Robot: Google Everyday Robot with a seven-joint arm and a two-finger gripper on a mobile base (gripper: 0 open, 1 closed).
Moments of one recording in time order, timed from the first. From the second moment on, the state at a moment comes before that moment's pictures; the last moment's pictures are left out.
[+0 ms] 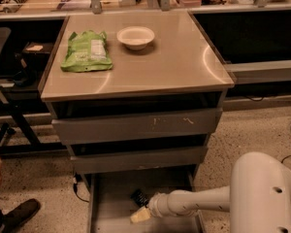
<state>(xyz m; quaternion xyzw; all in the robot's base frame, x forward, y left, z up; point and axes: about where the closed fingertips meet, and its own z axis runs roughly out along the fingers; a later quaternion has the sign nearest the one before) 0.483 0.009 0.221 -0.32 0.88 0.27 0.23</state>
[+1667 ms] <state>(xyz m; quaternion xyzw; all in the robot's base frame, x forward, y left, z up) 0.542 0.029 0.128 -0.30 0.87 0.29 0.26</state>
